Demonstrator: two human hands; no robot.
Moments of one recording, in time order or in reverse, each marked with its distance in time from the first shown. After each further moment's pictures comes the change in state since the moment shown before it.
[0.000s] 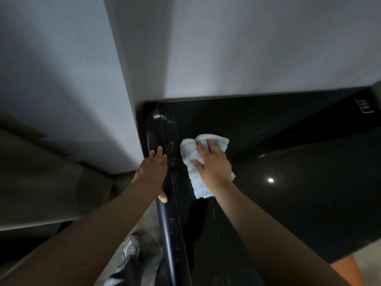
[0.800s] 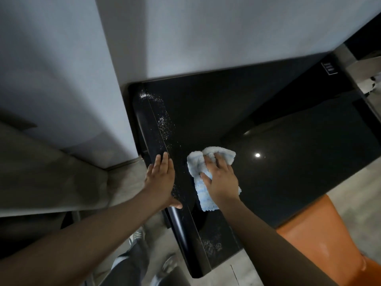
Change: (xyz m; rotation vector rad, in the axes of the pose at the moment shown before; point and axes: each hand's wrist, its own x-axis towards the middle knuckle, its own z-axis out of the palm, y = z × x) left_hand -0.067 0.031 0.063 -0.022 0.002 0.180; right_hand -0.142 0.007 0.030 0.016 -0.015 0.231
